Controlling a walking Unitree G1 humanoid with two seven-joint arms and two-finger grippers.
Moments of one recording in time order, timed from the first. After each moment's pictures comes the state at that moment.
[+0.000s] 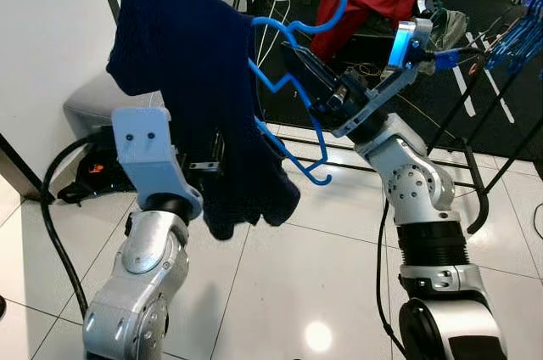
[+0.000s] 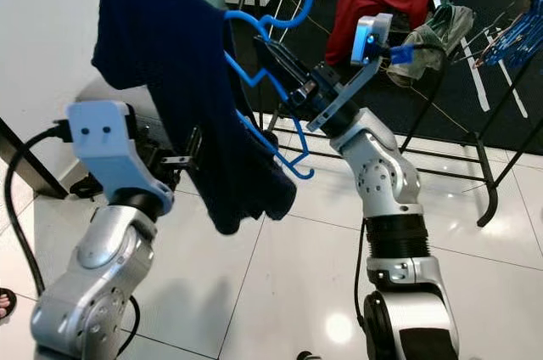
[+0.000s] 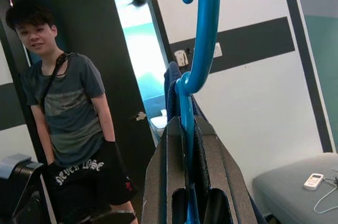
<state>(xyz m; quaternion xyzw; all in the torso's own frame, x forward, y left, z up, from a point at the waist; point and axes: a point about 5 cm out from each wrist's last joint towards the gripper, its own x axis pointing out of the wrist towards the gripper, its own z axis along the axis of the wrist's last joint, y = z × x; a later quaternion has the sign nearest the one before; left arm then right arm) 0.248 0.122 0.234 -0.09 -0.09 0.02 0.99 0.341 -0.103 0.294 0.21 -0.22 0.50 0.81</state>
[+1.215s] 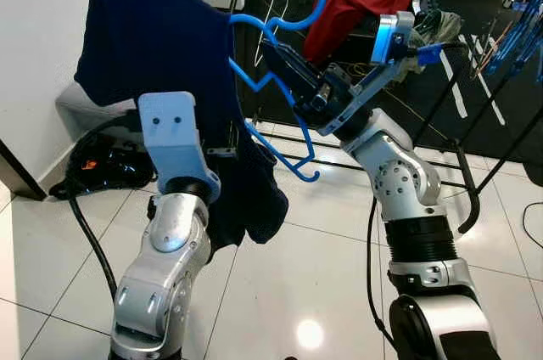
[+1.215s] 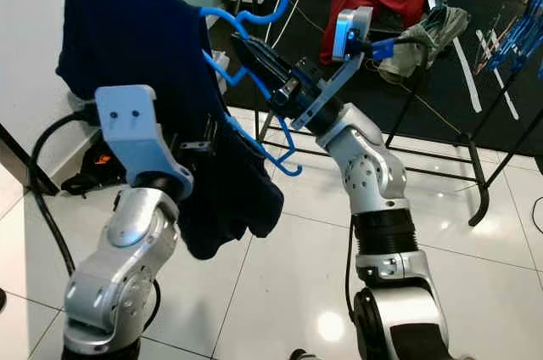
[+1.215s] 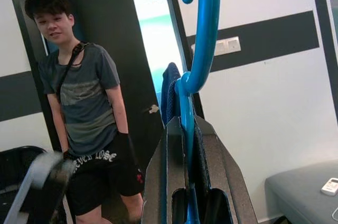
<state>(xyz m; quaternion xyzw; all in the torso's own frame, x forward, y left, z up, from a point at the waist) 0.262 0.097 0.231 -0.04 -0.09 0.00 1.00 0.337 -0.087 0.297 0.20 -0.22 0.54 0.79</state>
